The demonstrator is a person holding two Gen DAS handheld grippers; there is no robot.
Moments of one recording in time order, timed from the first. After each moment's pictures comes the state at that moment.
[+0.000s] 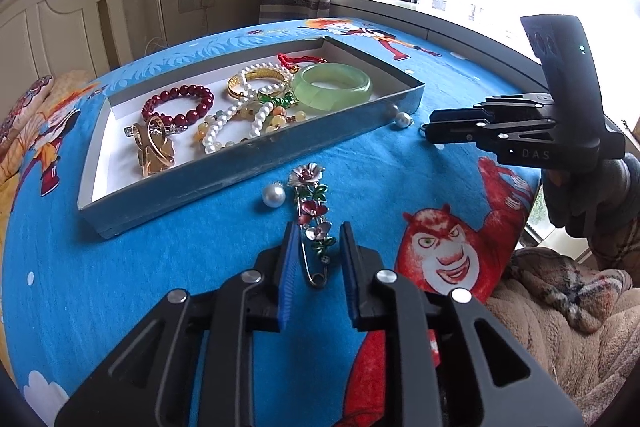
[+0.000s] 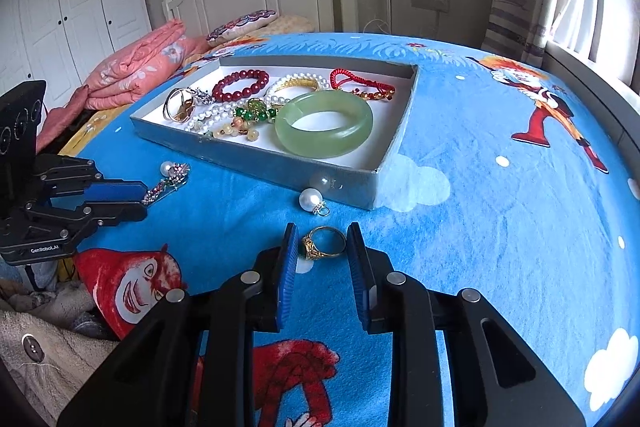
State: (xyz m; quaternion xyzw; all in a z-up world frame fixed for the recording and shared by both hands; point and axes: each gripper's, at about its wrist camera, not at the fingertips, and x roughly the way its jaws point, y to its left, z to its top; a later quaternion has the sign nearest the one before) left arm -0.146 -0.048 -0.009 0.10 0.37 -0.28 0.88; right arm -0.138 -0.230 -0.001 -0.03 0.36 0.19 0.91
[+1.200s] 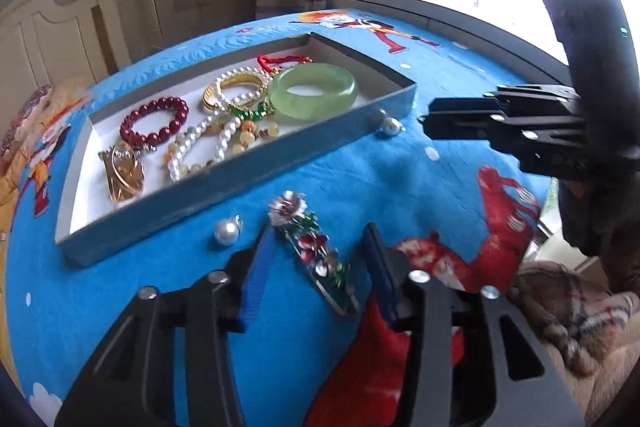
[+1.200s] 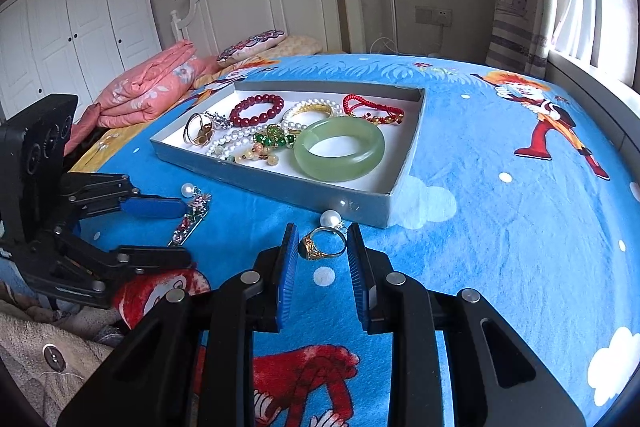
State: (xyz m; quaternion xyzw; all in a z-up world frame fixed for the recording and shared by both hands) left arm -0.136 -0.088 -0.008 0.12 0.38 -0.26 0.88; right arm -0.147 -0.230 0.014 -0.01 0.33 0.21 0.92
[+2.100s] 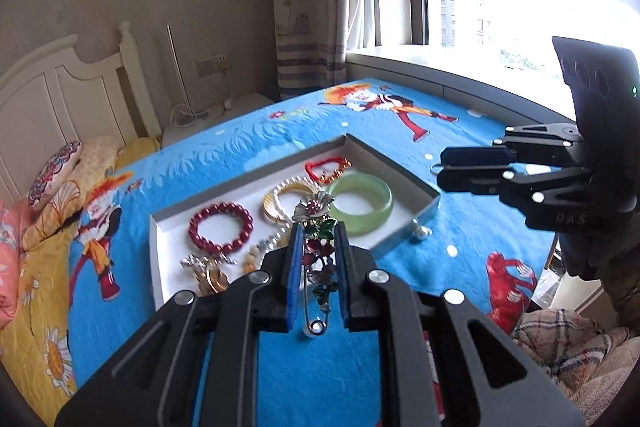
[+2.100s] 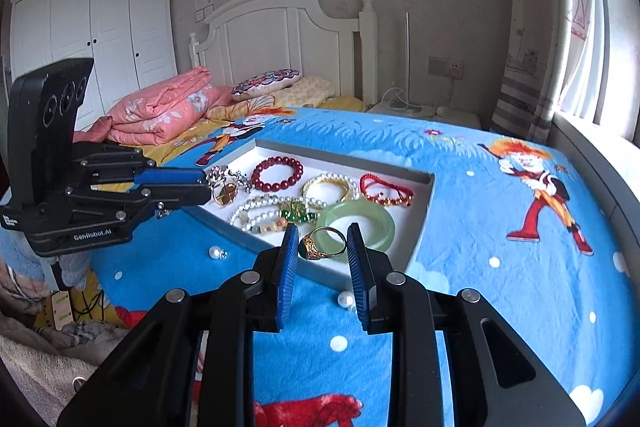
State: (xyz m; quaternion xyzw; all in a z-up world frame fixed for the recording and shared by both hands) left arm -0.124 -0.066 0.079 0.13 0.28 -0.25 0.92; right arm -0.145 -0.212 0.071 -0.04 0.25 0.23 0.94
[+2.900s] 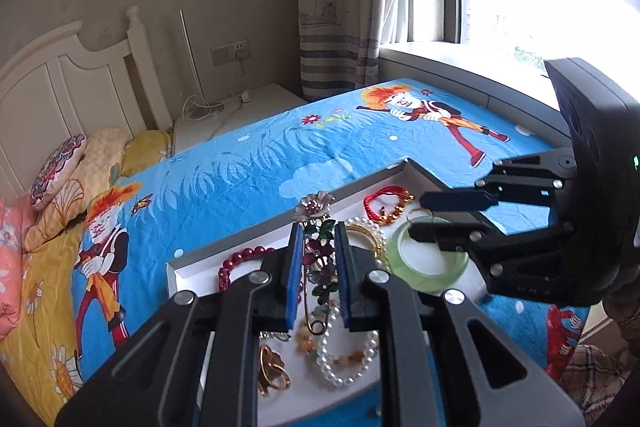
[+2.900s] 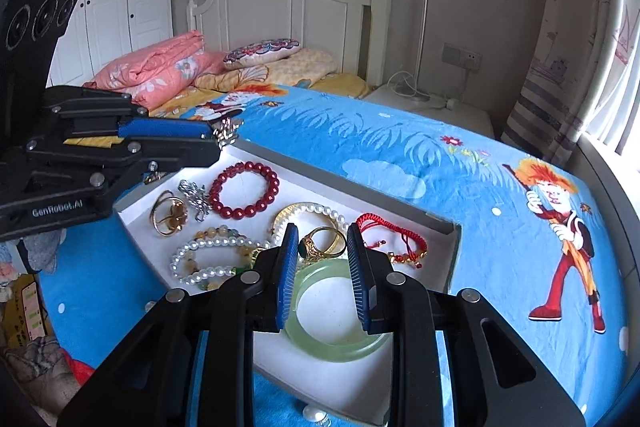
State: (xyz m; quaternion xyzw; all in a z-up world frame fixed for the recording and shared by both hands) left arm -0.022 -0.065 0.083 0.13 0.31 -0.22 0.92; right arm -0.039 -0.170 0.059 -0.09 0.30 0.22 0.92
